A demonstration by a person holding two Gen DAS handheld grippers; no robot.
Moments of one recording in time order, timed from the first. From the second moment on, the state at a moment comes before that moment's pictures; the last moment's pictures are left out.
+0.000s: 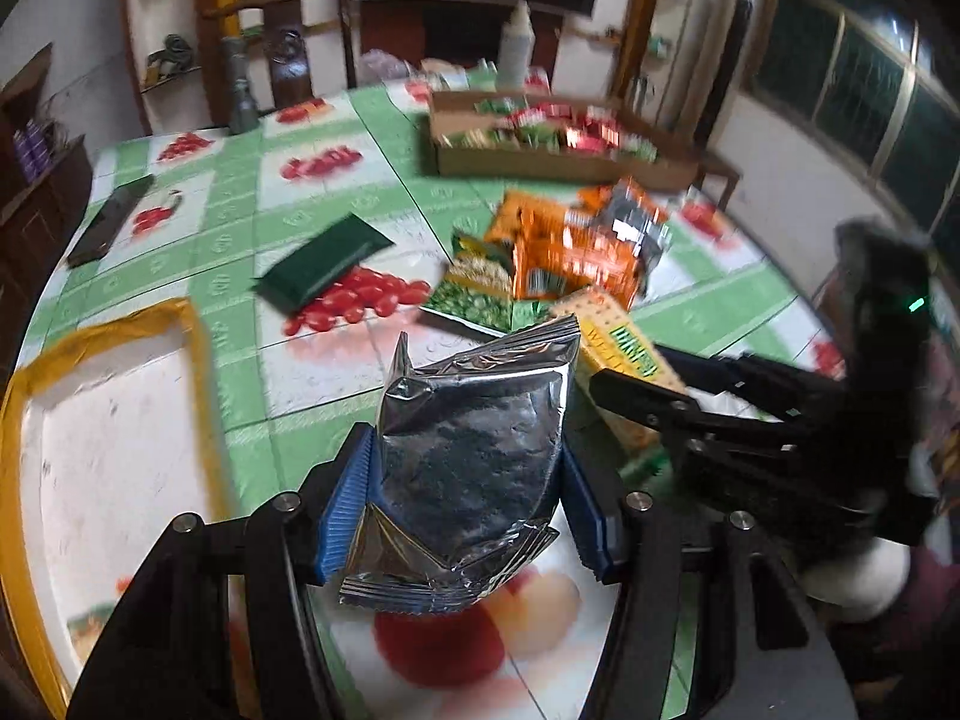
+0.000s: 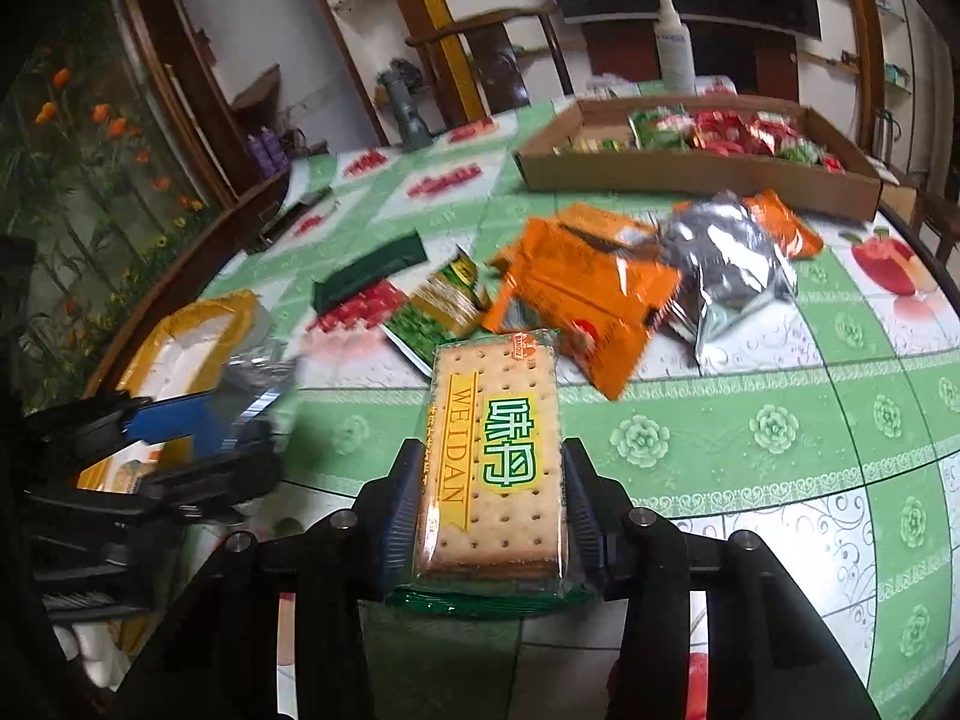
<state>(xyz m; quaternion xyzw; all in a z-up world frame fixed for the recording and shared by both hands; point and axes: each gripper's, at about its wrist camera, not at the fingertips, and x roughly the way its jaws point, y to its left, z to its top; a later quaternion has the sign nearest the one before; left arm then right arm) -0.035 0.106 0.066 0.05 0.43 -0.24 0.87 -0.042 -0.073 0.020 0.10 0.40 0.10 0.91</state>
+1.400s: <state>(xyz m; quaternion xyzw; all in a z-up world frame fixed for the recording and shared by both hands) 0.008 0.331 0.037 -0.14 0.45 -0.02 0.88 0.045 0.171 0.031 0.05 0.48 0.26 0.83</state>
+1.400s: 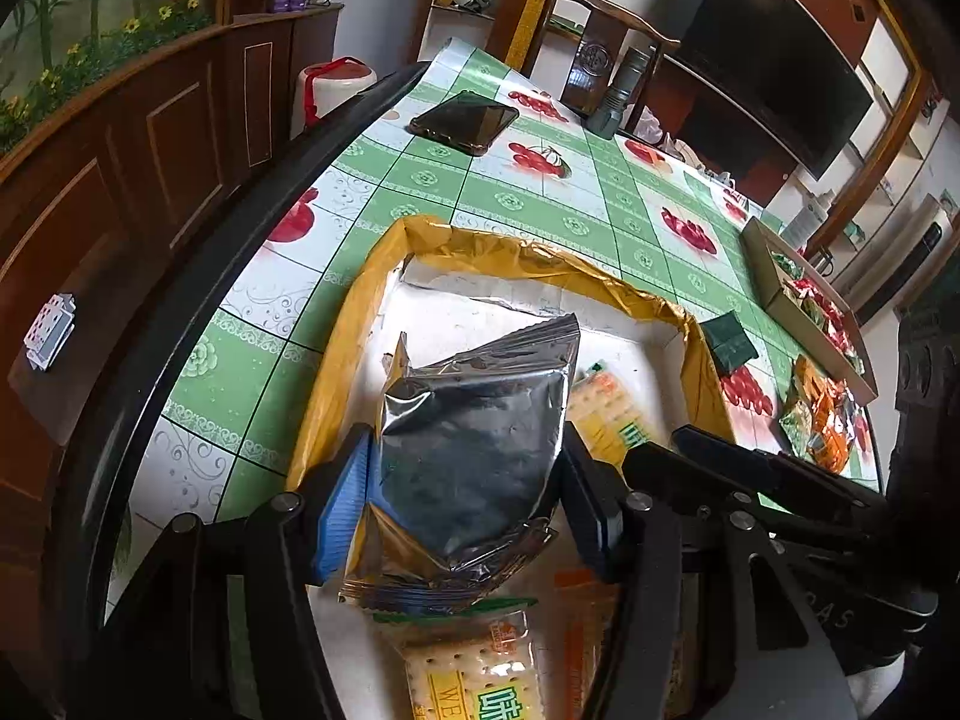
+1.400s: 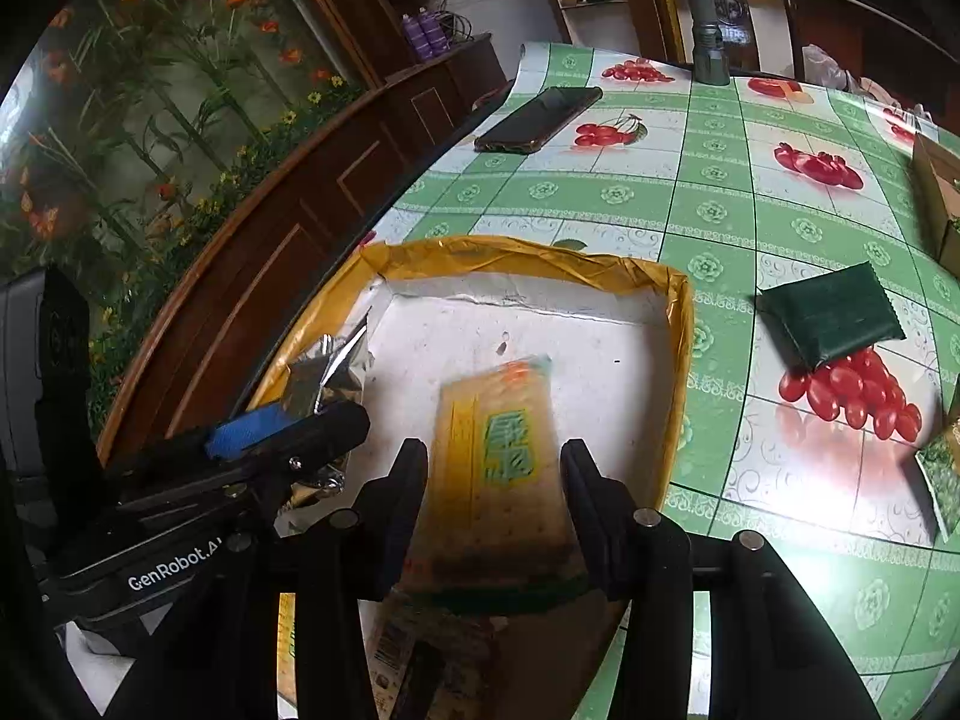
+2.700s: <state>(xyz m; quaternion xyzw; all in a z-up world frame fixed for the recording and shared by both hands) -0.091 0.199 0.107 -0.16 0.35 -0.17 0.91 -0.003 -0.142 0.050 0.18 0.41 0.06 0.89</state>
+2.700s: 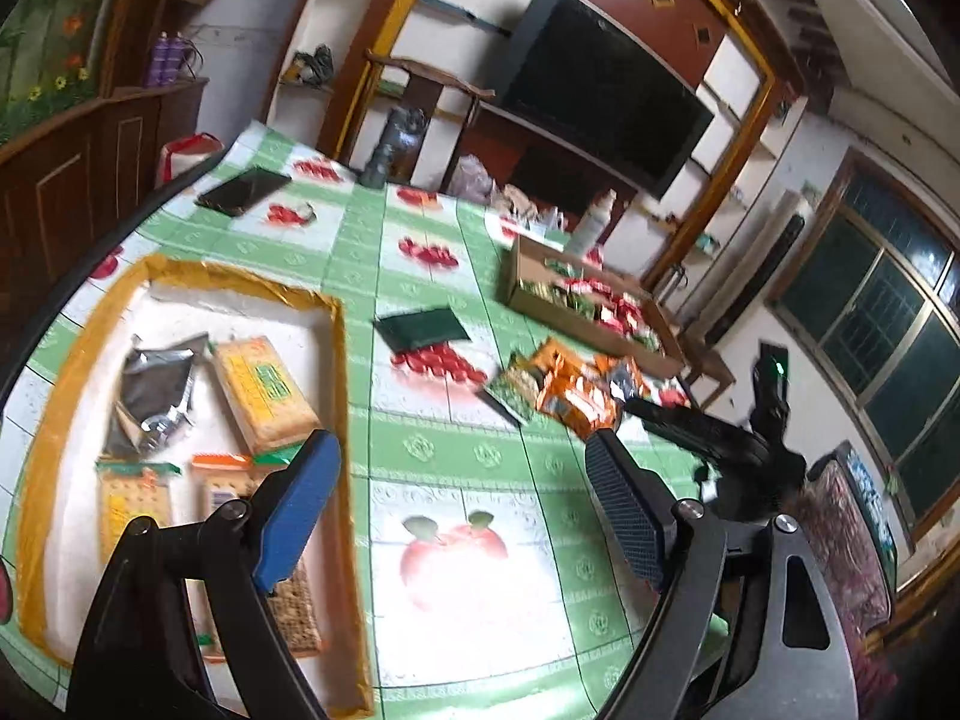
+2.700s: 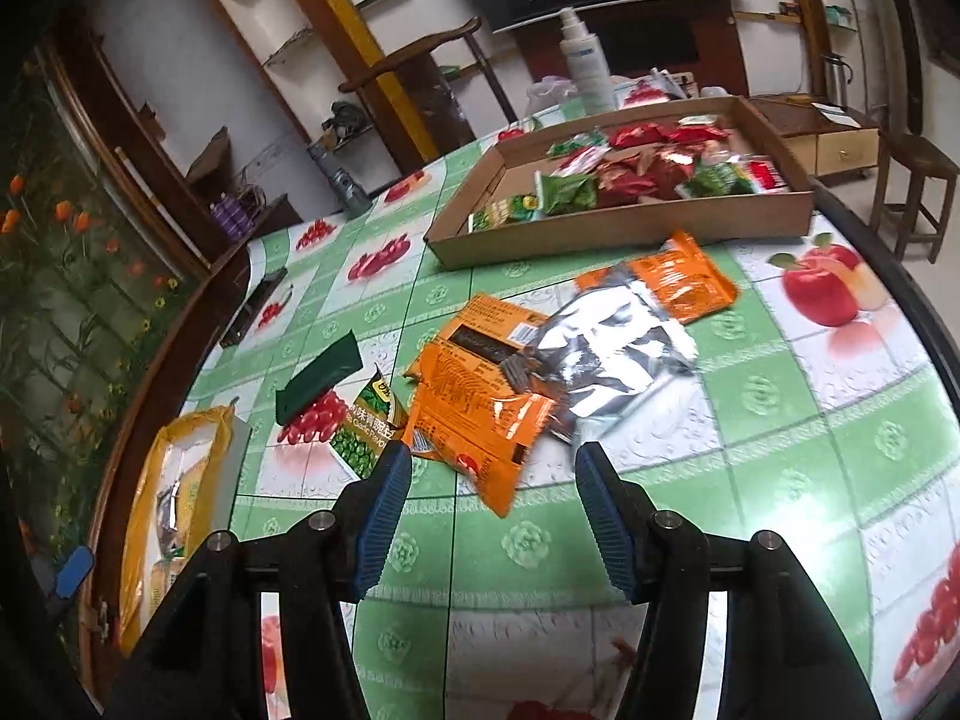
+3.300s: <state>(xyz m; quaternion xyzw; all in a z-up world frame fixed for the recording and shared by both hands) -0.036 0.144 0.104 -0.09 0.40 -0.19 0.89 0.051 -0.071 0.020 -0.06 0.41 0.08 0.90</state>
